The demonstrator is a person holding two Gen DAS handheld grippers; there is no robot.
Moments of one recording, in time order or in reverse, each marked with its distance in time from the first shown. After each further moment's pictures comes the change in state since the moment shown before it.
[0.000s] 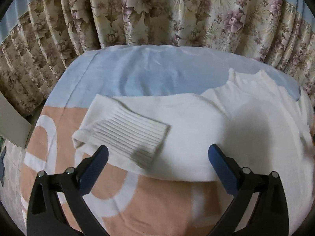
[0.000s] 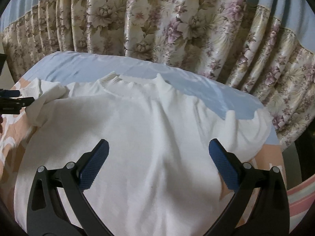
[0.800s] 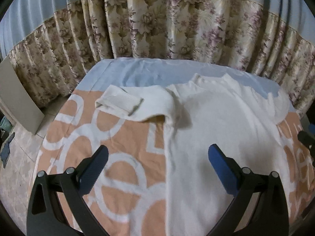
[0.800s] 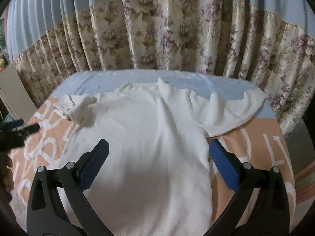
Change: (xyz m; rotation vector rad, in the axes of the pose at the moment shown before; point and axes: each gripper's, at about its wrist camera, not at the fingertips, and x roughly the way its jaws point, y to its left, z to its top) left arm -0.152 -0.077 -0.068 -0.087 -0.092 0.060; right arm -0.110 -0.042 -0.039 0.151 -0.047 0.128
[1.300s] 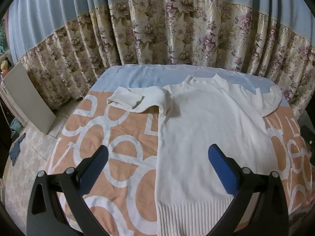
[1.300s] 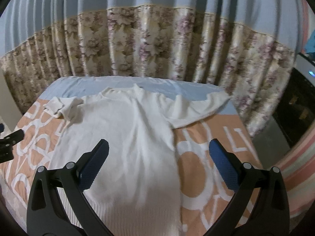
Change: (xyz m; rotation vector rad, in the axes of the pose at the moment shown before) left arm -0.089 -0.041 -0.046 0.018 -0.040 0.061; right arm -0.097 -0.008 -0.025 0.029 -0.038 -0.136
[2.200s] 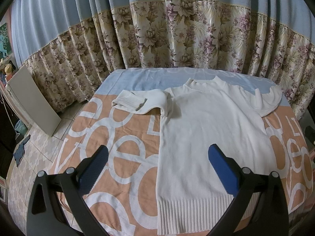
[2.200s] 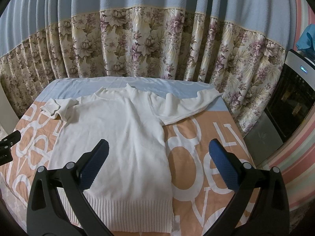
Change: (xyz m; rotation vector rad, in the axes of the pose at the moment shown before) left arm -0.024 -0.013 0.008 0.006 -0.010 0.041; right arm -0.027 -0.004 -0.002 0.030 0.013 -0.075
